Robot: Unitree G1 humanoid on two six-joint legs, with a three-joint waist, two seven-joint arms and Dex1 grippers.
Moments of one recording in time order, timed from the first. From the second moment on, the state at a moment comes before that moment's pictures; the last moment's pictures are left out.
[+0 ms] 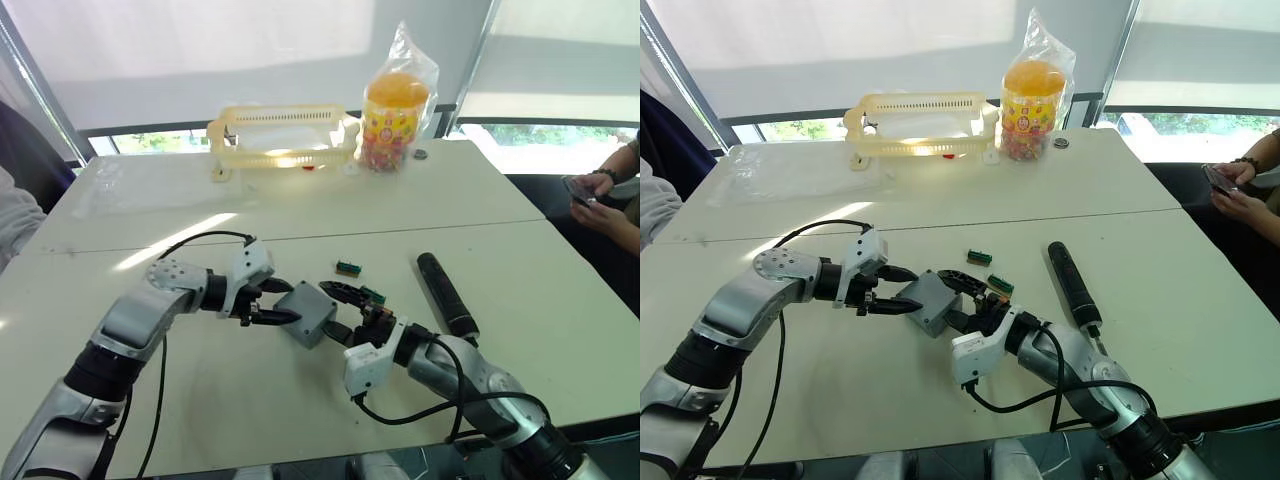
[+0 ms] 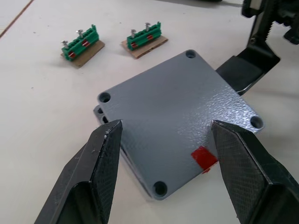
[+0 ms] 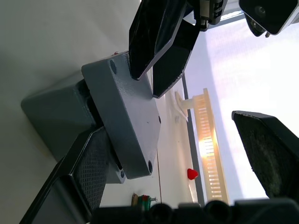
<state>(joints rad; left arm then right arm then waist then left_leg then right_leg) -0.56 0.70 -0.23 -0.08 -0.34 0.60 -1.10 -0.23 -0.57 0.40 -0.27 -0.80 -0.35 0.31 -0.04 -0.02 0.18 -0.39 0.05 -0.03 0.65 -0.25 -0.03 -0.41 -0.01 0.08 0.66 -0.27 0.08</state>
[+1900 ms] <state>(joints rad) -0.39 0.59 -0.08 -0.02 -0.29 0.56 -0.91 -0.17 -0.46 0.29 -0.46 0.08 0.59 0.62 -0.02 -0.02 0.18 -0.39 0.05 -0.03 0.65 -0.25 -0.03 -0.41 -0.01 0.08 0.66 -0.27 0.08</state>
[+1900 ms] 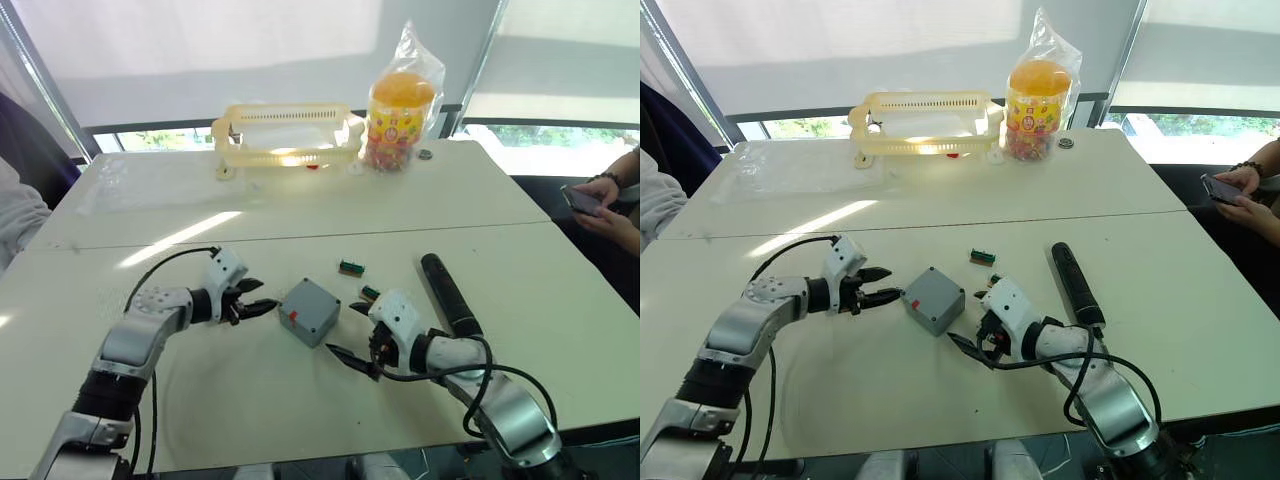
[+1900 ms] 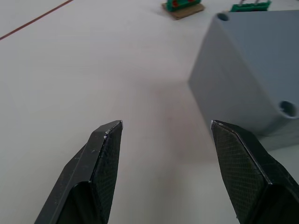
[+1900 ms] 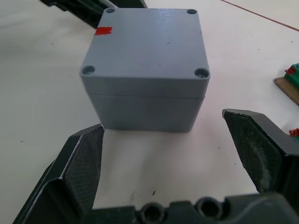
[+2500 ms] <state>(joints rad) -0.23 0.67 -0.10 -0.31 -0.39 0.73 -0.99 -0.22 -0.50 0.23 -0.37 0.08 0.55 0.70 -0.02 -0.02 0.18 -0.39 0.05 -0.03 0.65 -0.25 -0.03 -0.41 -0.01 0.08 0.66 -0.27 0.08</state>
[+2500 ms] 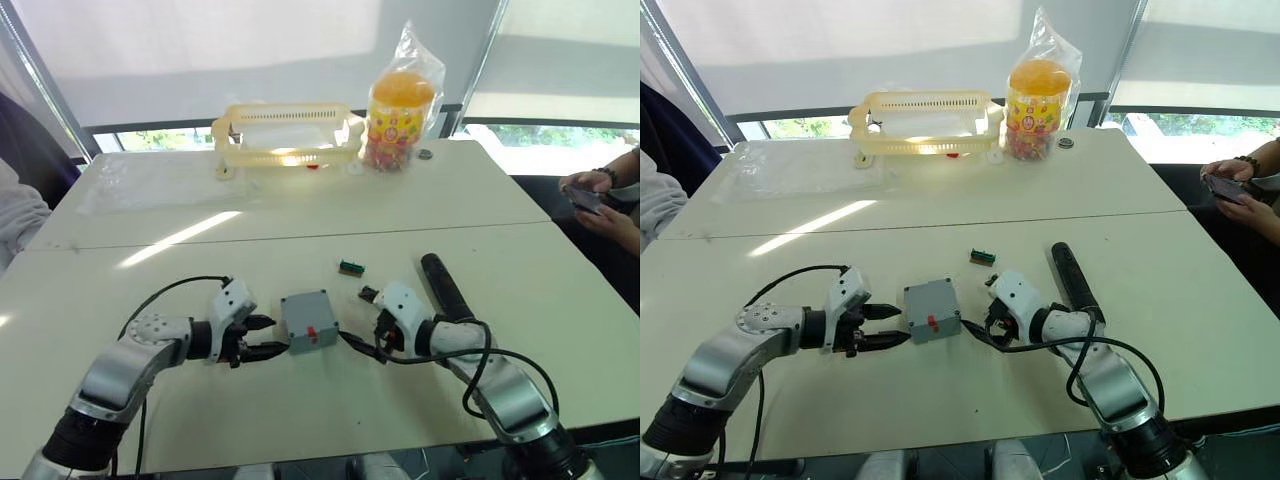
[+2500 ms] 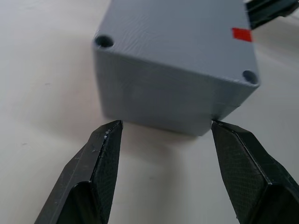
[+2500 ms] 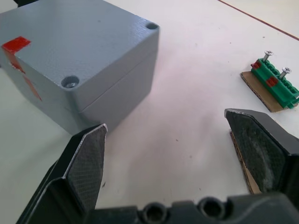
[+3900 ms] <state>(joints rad) -0.23 0.66 -0.07 -0.27 -0.38 0.71 -0.93 -0.21 -0.53 0.23 -0.36 0.16 0.55 0.77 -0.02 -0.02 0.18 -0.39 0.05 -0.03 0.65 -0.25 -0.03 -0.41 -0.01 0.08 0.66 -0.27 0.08</state>
